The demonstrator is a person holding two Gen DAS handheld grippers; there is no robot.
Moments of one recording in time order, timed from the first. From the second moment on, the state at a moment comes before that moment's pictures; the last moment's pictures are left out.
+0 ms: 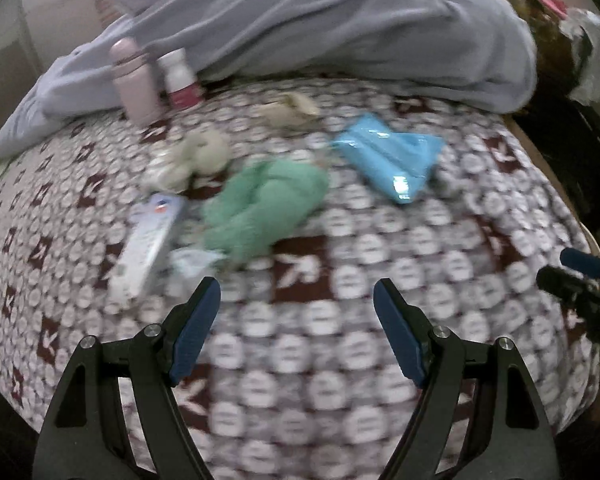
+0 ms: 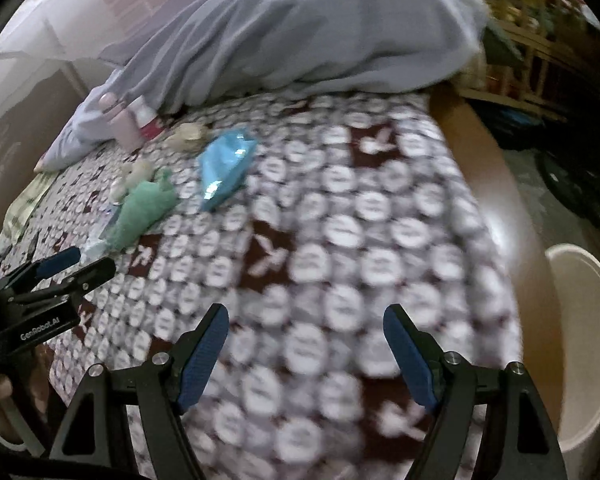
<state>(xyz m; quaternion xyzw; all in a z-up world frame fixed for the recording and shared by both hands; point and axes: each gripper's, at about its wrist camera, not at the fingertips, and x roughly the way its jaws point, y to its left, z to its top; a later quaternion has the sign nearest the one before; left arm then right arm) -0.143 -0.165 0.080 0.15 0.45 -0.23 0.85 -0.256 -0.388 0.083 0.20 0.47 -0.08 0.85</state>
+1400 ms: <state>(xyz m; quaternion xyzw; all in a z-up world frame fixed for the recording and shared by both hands) -0.073 -0.201 0.068 0.13 0.49 -0.28 0.81 -0.139 -0.370 0.079 0.08 0.47 -0.01 0.88</state>
